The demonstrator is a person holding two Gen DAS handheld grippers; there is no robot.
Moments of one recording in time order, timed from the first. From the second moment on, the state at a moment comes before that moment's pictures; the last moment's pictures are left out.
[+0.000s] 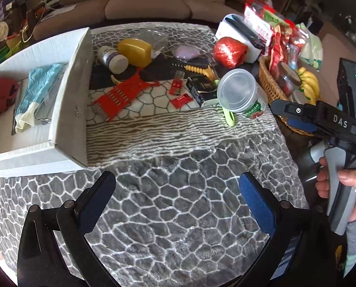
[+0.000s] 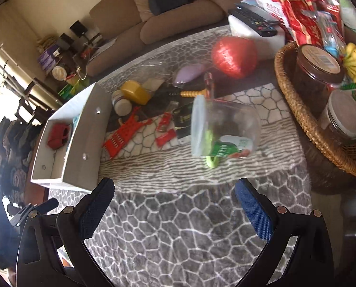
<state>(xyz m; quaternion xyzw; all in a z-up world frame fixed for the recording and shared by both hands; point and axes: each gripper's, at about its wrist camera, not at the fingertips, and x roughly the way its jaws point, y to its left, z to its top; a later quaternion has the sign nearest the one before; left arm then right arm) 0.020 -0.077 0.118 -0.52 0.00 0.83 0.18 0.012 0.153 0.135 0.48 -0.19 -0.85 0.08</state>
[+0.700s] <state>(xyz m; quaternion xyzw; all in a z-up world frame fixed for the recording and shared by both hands) -0.061 0.052 0.043 -0.49 0.05 0.84 0.23 -0.040 0.220 0.070 0.40 -0.36 -0.84 0.10</state>
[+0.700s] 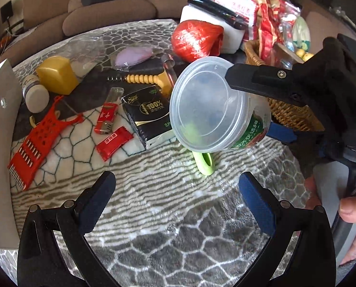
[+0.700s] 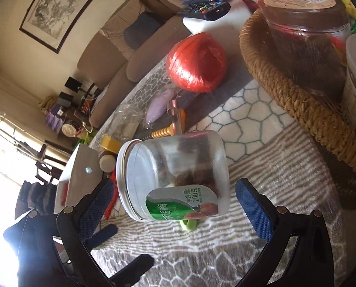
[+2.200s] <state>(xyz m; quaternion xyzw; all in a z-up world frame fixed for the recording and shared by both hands) -0.002 -0.306 0.222 -0.36 -0.13 0.90 0.21 -0.043 -0.102 0.215 0.49 -0.34 -0.71 0.37</state>
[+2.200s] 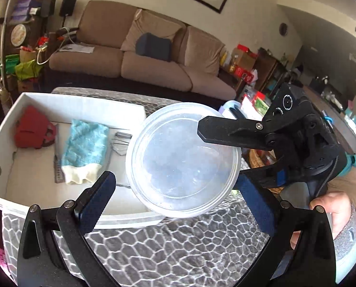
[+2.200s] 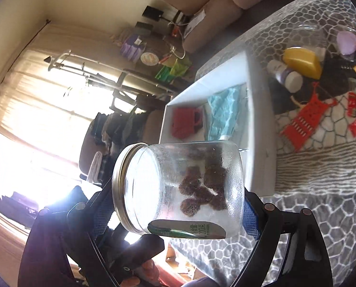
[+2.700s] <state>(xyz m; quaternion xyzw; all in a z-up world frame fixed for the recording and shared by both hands) -0.044 -0.500 0.142 -0.42 -0.13 0.90 0.06 -0.124 -0.339 0.140 0.57 -0.26 -0.68 0.37</state>
